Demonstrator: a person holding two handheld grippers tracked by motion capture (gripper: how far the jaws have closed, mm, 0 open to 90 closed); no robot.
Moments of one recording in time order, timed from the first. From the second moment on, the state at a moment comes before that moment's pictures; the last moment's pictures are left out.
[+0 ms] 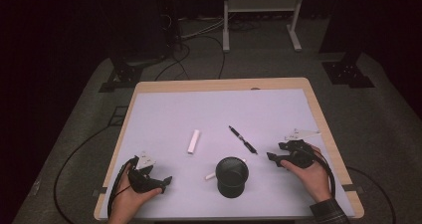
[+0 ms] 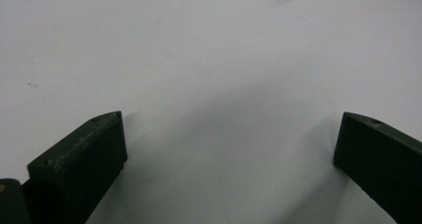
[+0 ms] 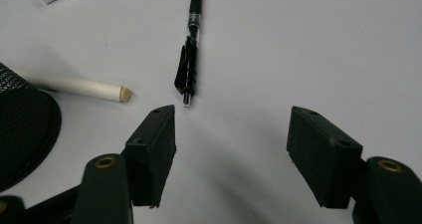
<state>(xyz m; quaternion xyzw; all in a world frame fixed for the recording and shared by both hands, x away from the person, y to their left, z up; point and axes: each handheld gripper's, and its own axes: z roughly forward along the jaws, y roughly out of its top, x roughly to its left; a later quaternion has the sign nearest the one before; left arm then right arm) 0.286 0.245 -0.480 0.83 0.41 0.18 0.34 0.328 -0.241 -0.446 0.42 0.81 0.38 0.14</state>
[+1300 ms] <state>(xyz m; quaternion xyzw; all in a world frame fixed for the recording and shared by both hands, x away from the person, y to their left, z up) 0.286 0.245 -0.480 0.83 0.41 0.18 0.34 0.364 -0.199 -0.427 0.40 0.83 0.38 0.13</state>
